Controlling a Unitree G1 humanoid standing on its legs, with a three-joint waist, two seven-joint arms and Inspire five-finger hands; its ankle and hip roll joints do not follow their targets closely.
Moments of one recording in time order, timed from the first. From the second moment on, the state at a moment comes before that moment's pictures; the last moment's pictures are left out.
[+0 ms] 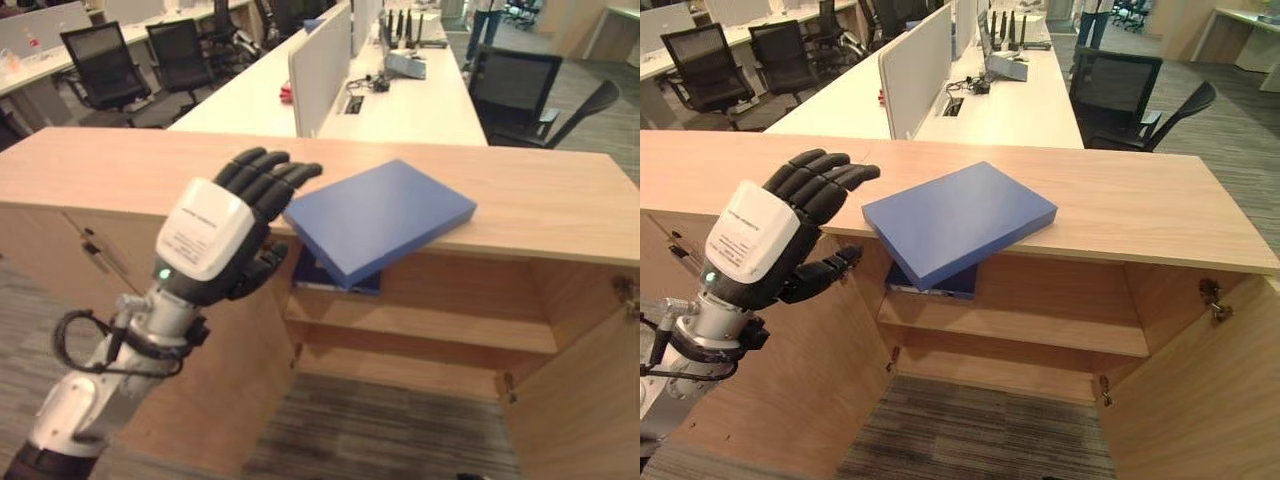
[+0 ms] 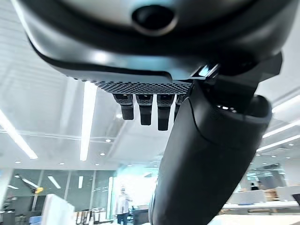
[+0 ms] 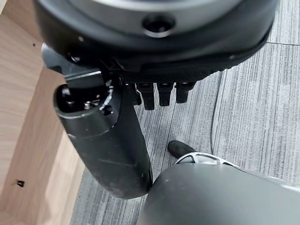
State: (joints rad) left arm 0.00 0.90 -0.02 -0.38 0.68 -0.32 0.36; right arm -0.02 -0.21 0.22 1.31 0.16 0.00 -0.12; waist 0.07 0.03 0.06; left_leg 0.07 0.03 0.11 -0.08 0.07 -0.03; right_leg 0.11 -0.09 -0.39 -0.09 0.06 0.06
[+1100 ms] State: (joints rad) left arm -0.07 0.92 -0.21 -0.12 0.72 -0.26 0.31; right arm -0.01 -0.21 0.21 1.34 0.16 0.00 -0.11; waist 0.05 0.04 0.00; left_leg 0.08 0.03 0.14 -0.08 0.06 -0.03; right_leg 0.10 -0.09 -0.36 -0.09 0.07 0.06
